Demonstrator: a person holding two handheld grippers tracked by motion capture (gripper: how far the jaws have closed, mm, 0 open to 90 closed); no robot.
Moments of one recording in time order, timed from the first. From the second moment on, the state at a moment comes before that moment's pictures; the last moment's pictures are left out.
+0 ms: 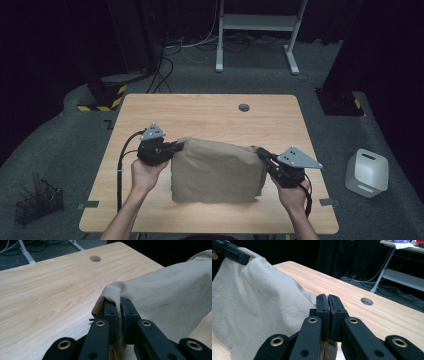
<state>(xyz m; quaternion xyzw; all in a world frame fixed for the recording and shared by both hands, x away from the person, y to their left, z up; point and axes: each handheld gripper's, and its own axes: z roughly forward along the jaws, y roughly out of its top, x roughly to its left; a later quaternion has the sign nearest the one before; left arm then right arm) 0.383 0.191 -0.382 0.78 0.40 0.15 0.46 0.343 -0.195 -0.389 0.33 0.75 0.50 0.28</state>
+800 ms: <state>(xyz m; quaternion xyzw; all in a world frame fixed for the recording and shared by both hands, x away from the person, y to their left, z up) 0.443 0.182 -0.411 0.77 0.44 0.17 0.43 0.408 -0.185 -0.412 0.39 0.74 0.47 0.27</state>
